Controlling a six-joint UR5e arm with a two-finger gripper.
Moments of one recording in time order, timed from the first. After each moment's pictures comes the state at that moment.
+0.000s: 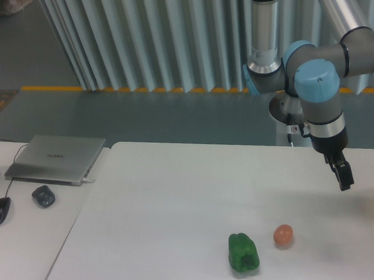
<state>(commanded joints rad) 2.37 -1.76 -1.60 -1.27 1.84 1.52</state>
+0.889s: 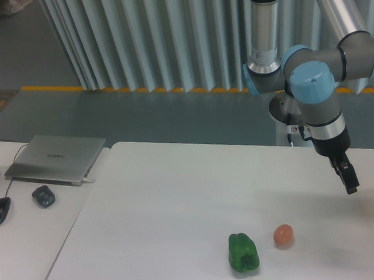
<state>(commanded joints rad) 2.36 -1.77 -1.61 -1.20 1.87 1.51</state>
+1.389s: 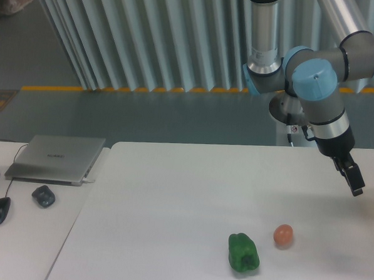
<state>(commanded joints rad) 2.37 -1.77 -1.60 -1.20 1.90 1.52</state>
